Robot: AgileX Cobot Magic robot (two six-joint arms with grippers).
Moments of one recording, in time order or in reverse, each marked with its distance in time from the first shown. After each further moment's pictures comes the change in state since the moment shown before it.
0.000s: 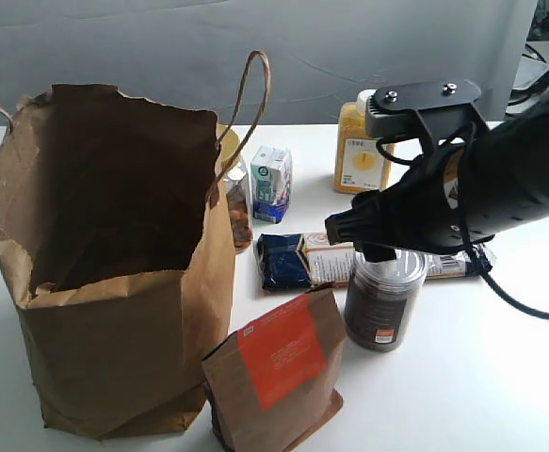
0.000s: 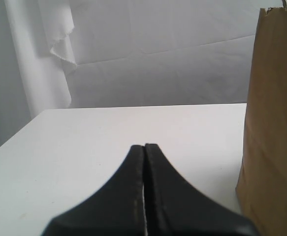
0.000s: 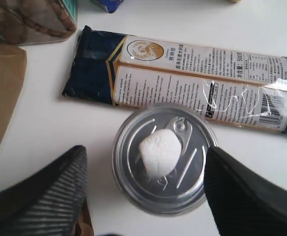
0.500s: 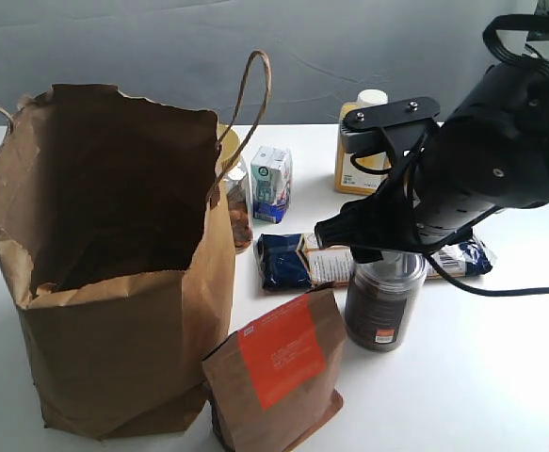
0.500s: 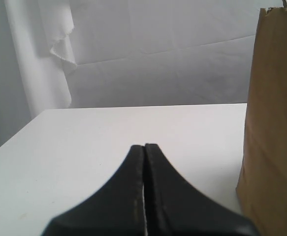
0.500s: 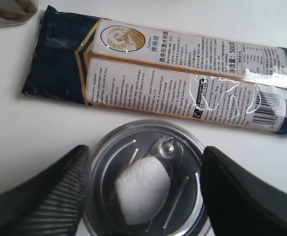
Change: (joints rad) left arm 0.000 0.000 0.000 0.000 0.000 0.000; right arm -0.018 0.165 -0.084 -0.044 0.044 0.014
